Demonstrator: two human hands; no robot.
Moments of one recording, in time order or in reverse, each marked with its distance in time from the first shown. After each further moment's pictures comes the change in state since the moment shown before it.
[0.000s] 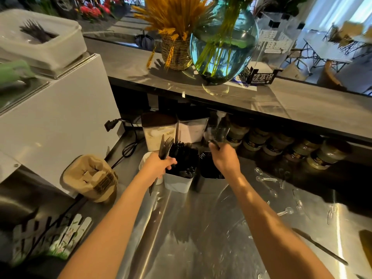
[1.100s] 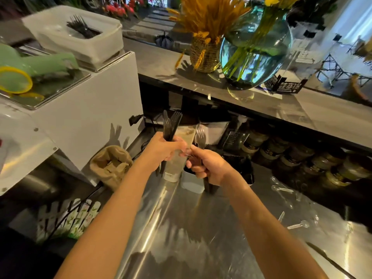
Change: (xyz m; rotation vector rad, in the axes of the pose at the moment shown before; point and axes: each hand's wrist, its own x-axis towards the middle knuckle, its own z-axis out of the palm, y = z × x) left_hand -0.051 0.048 -0.066 -0.182 -0.031 0.287; right_hand -0.044 -0.090 0.039 0.825 -0.807 0.204
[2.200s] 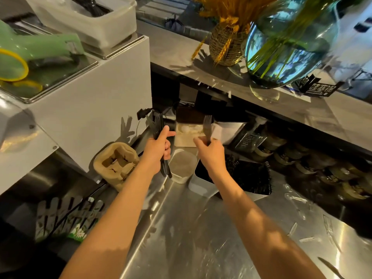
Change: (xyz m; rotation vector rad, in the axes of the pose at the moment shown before) left_hand 0.045 -0.057 -0.033 -0.398 0.308 -0.236; right_hand 0.084 0.005 0.019 -0.470 0.665 -0.323
